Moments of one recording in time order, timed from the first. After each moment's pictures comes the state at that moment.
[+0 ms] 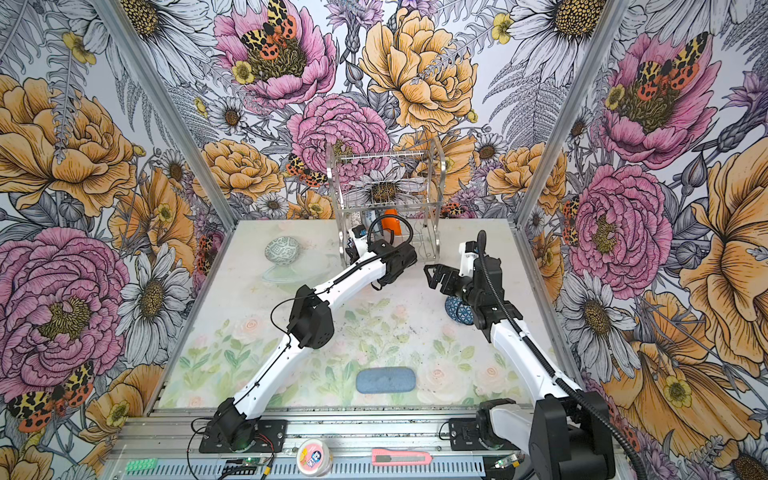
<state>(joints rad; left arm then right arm) -0.78 2.69 2.65 -1.50 -1.33 -1.47 0.11 1.15 0.72 -0.03 -0.40 0.49</state>
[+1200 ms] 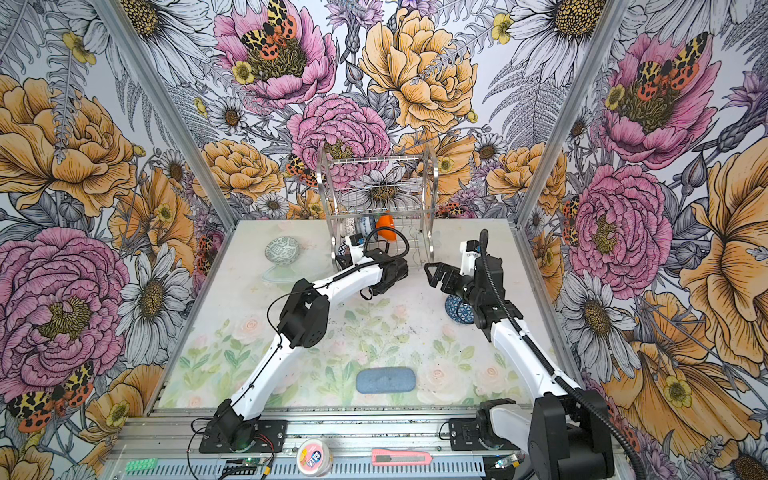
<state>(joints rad) -0.77 2.57 2.30 -1.47 -1.42 -1.47 0.10 1.16 0.72 0.00 -0.42 0.51</state>
